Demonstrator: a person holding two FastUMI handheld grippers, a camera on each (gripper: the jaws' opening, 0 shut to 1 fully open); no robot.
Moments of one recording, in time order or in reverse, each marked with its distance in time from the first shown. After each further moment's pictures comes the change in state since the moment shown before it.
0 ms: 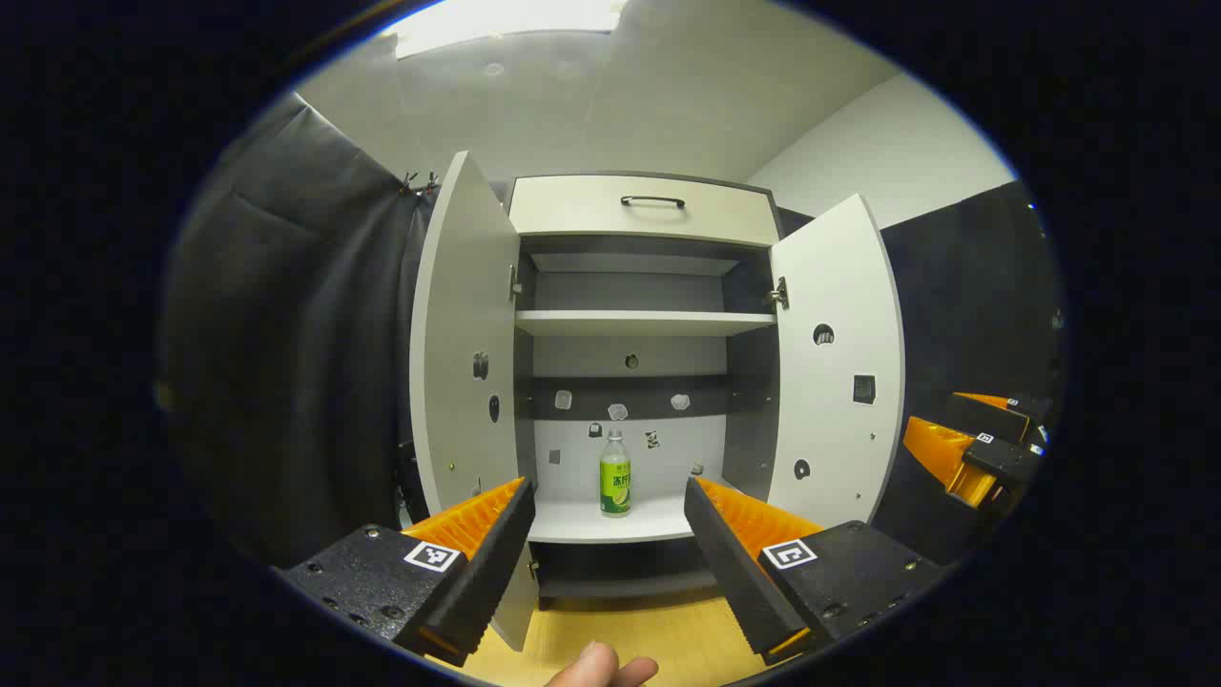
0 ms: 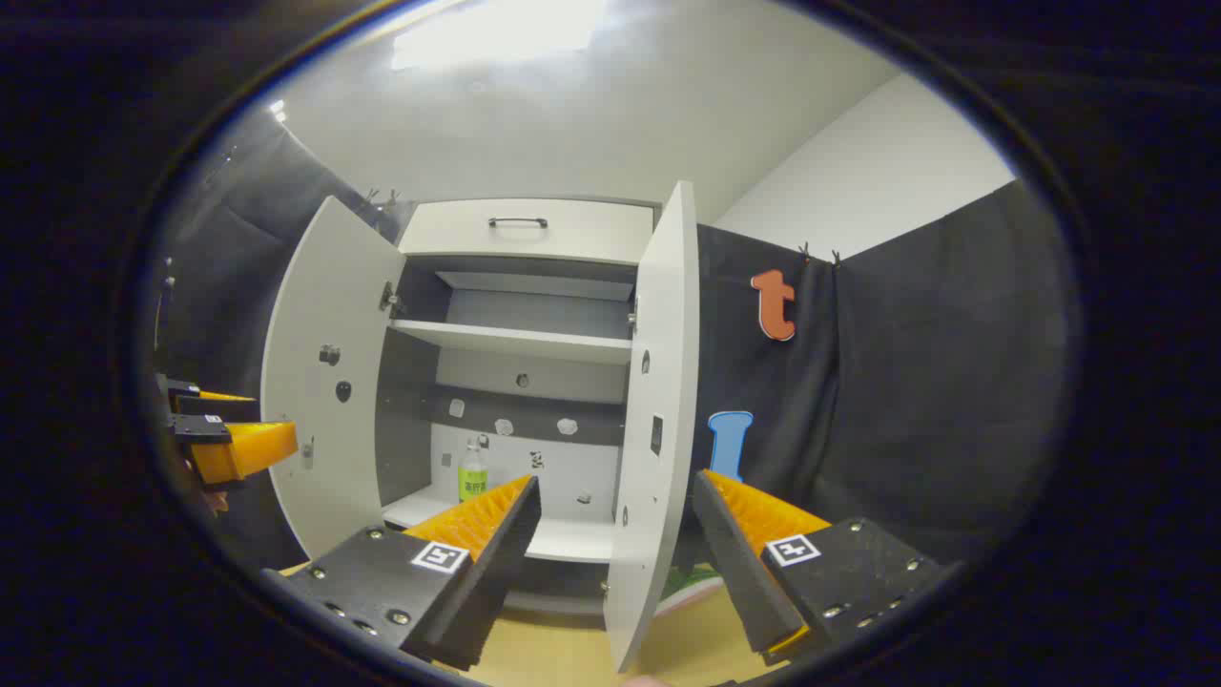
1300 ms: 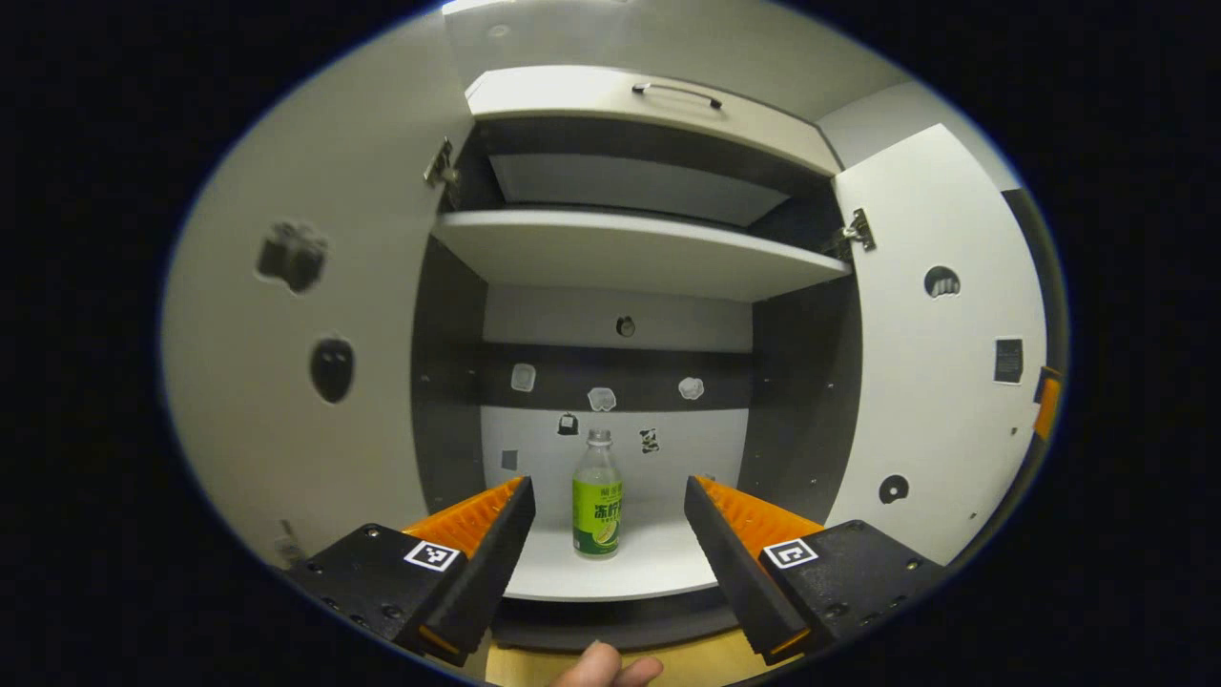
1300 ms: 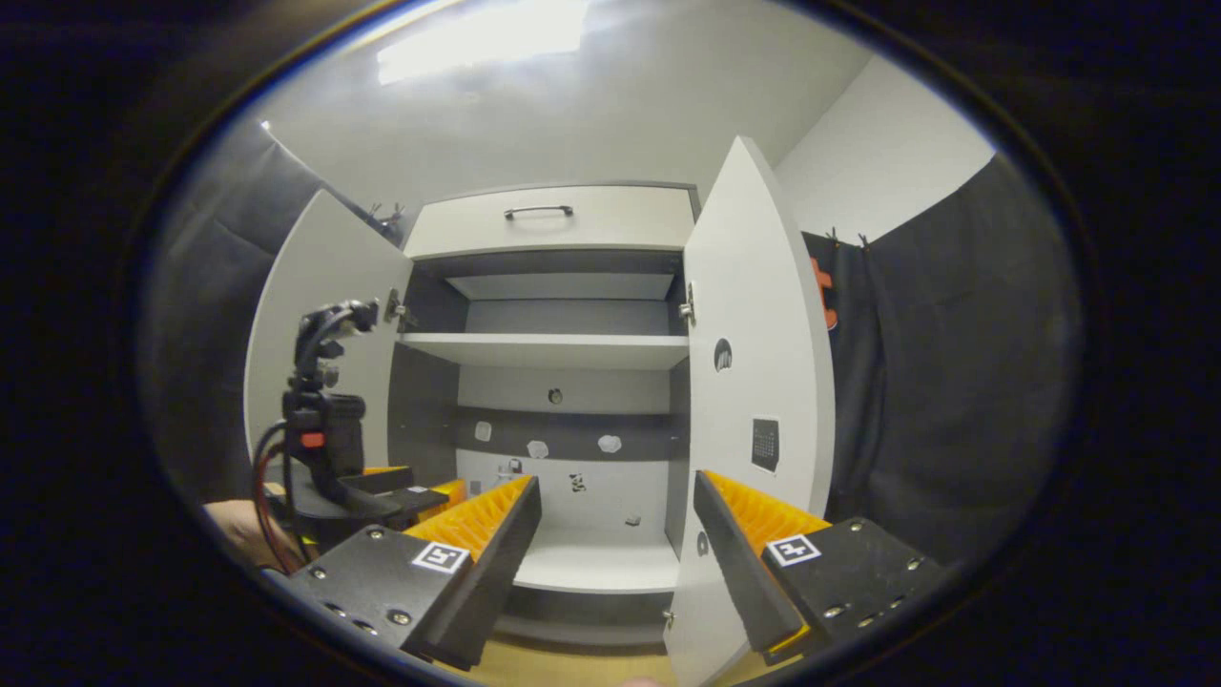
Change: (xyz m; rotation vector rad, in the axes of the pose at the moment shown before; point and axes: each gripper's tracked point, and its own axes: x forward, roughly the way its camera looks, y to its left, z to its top) left arm 0.254 -0.008 -0.089 -0.097 0.065 -0.089; right arm 0.081 0.067 -0.017 0.053 -0.050 0.063
